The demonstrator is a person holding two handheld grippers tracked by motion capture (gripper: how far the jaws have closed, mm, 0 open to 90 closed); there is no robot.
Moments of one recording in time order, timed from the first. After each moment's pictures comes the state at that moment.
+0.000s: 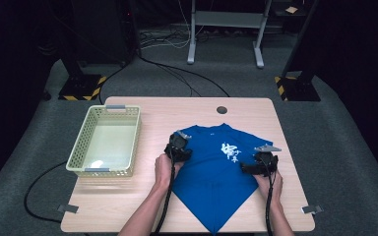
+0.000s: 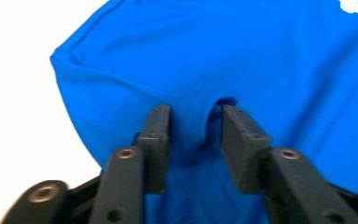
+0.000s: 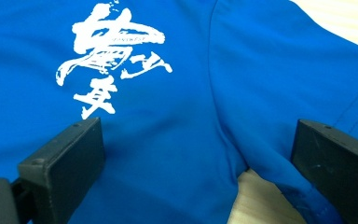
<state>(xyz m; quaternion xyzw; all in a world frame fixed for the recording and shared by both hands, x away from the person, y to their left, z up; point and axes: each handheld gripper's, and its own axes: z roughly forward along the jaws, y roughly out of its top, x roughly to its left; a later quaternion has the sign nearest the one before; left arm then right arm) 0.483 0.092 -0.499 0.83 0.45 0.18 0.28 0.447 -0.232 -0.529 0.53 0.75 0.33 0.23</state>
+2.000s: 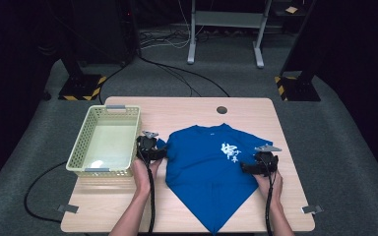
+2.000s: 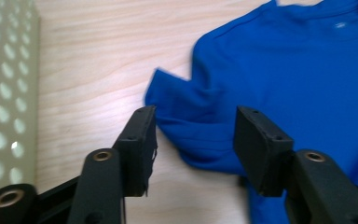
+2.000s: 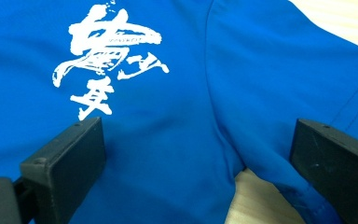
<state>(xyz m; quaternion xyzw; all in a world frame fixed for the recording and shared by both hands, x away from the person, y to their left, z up) 0.460 0.174 -0.484 0.72 0.57 0.21 0.35 0.447 -0.233 -0.529 0.53 0.75 0.33 0.23</state>
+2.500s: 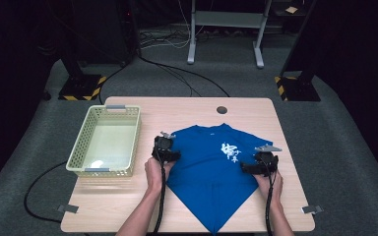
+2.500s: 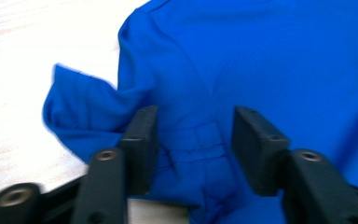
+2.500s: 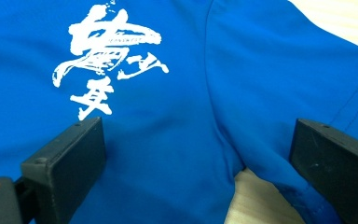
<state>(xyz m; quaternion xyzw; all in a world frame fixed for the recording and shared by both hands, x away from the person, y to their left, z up) 0.478 0.131 -0.506 0.77 0.53 0.18 0.30 0.447 -0.233 -0.529 0.53 0.75 0.33 0.23</state>
